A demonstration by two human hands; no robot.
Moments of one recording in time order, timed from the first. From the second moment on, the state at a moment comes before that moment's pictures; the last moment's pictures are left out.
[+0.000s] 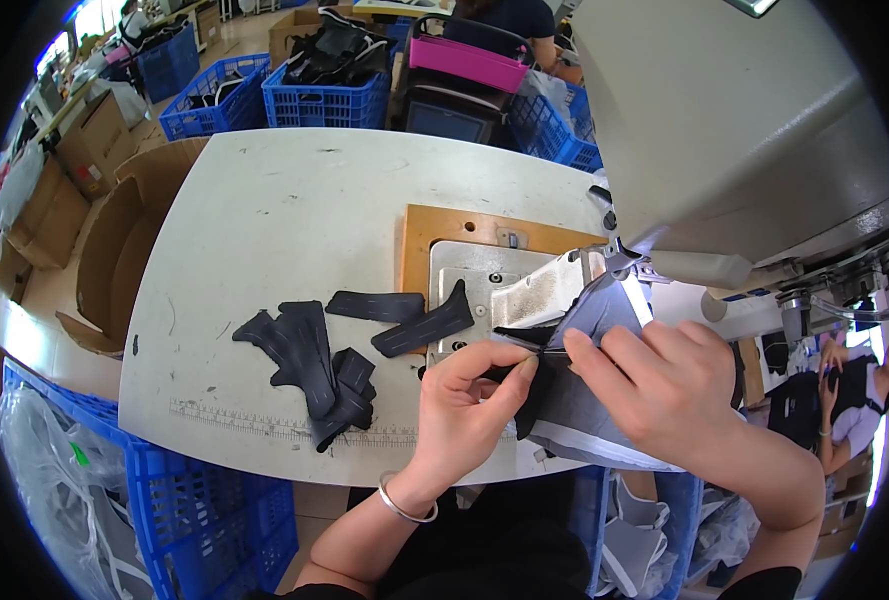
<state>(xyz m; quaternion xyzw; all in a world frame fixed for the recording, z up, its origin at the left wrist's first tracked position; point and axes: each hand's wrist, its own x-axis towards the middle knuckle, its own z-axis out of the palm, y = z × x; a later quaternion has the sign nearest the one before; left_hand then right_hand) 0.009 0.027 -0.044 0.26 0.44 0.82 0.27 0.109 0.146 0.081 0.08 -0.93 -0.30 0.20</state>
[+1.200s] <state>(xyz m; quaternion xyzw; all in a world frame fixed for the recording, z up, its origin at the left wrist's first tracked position) 0.012 0.027 -0.047 0.31 0.51 0.78 0.21 0.111 0.142 0.082 0.08 -0.93 -0.32 0.19</state>
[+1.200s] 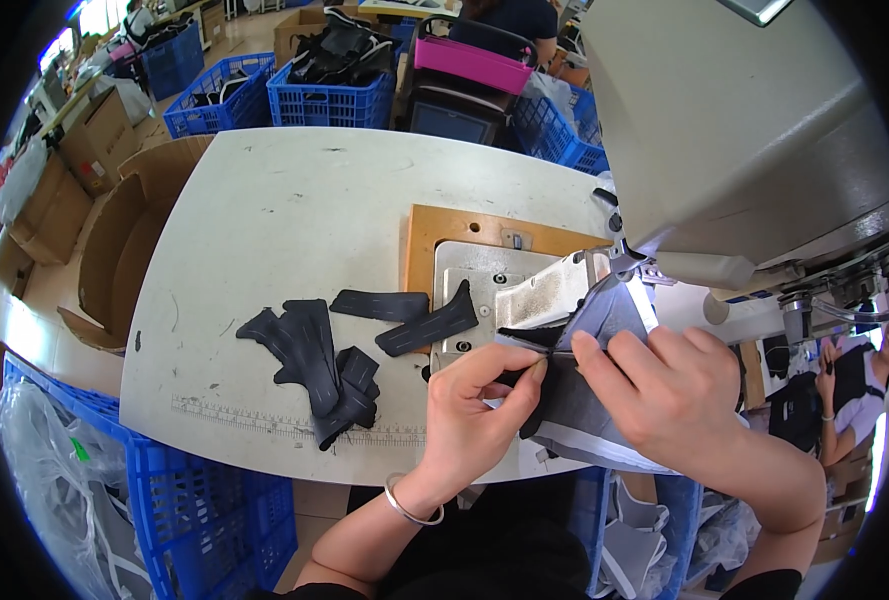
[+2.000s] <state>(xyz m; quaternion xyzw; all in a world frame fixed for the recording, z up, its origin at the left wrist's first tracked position) 0.010 0.026 -0.039 0.40 0.58 0.72 0.01 0.108 0.151 0.085 0.04 -0.98 -0.19 0.10</state>
